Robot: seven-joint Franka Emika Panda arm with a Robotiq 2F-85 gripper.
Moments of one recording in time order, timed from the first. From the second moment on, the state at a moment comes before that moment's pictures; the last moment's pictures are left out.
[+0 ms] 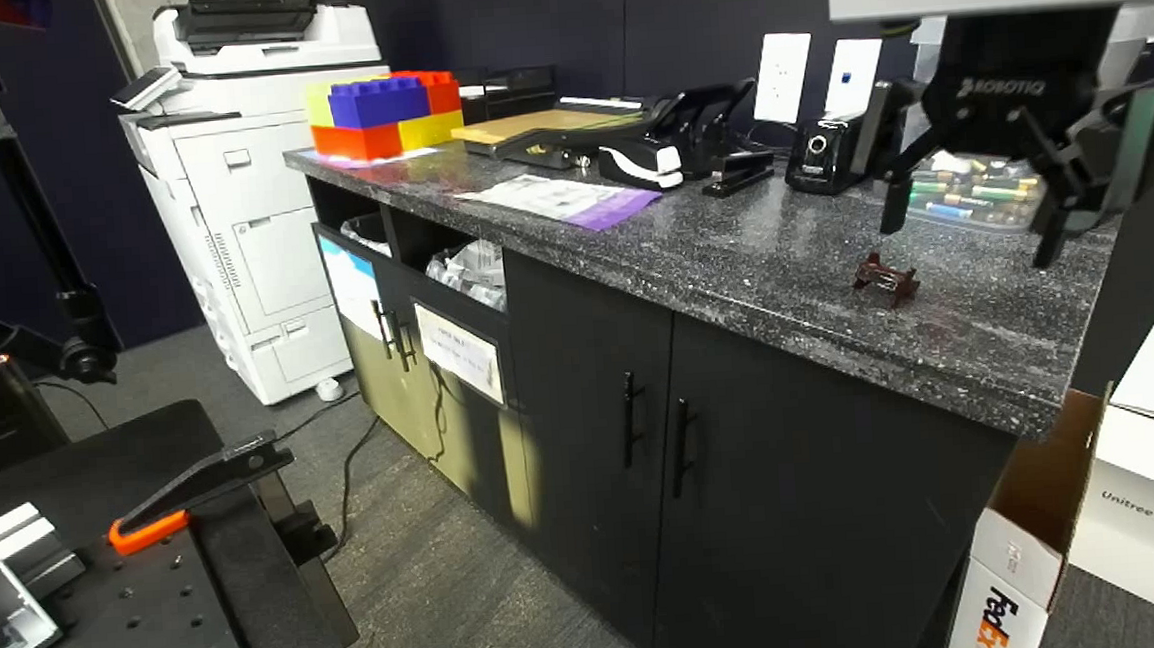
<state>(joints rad) -0.15 0.83 -0.05 -1.28 -0.01 2.17 -0.07</state>
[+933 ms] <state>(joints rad) 0.01 1.34 -0.09 -0.64 -0.02 2.20 0.16</state>
